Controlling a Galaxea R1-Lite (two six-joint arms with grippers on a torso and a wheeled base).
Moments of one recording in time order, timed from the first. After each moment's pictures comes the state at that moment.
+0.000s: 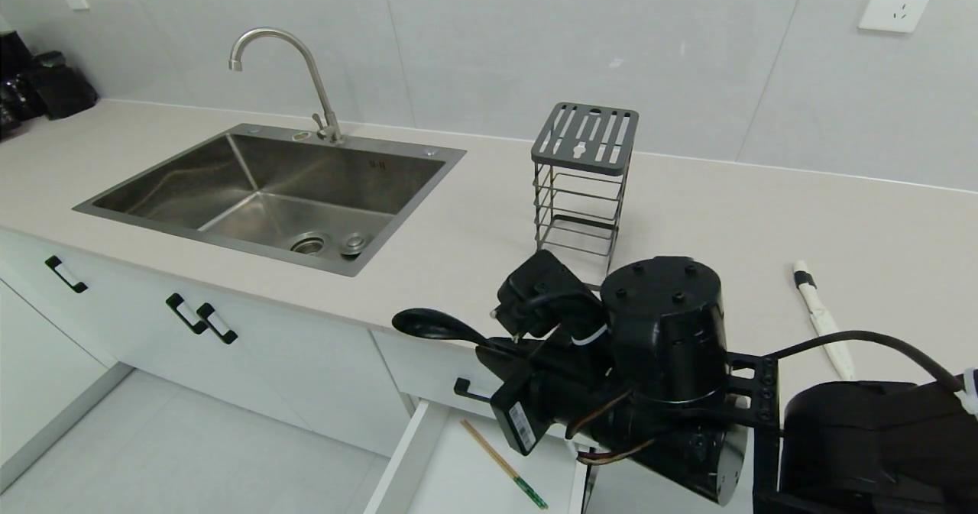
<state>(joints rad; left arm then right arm) 0.00 0.00 0.00 0.00 0.03 -0.04 1.01 1.86 -0.96 -0.66 -0.16 -0.07</state>
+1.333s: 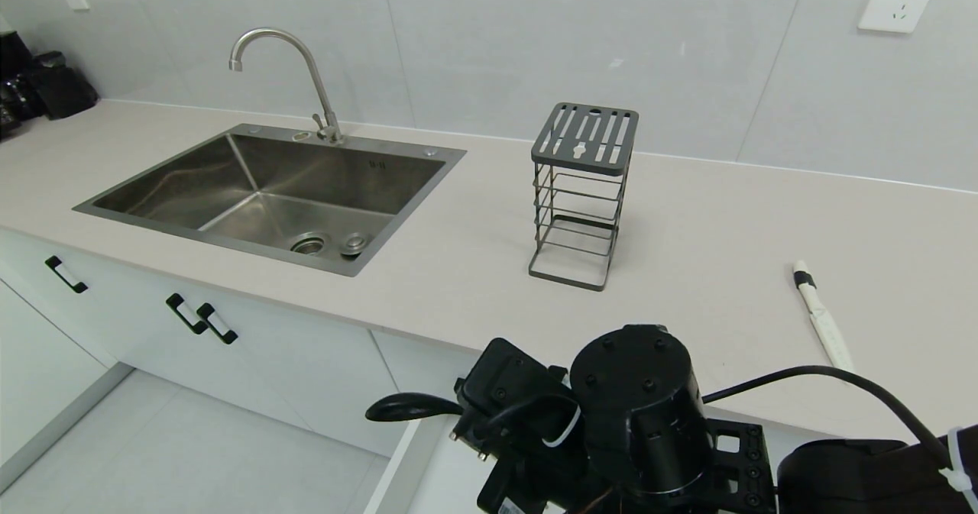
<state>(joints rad) 0.00 0.00 0.00 0.00 0.03 -0.04 1.09 1.88 -0.88 -0.66 -0.16 -0.23</state>
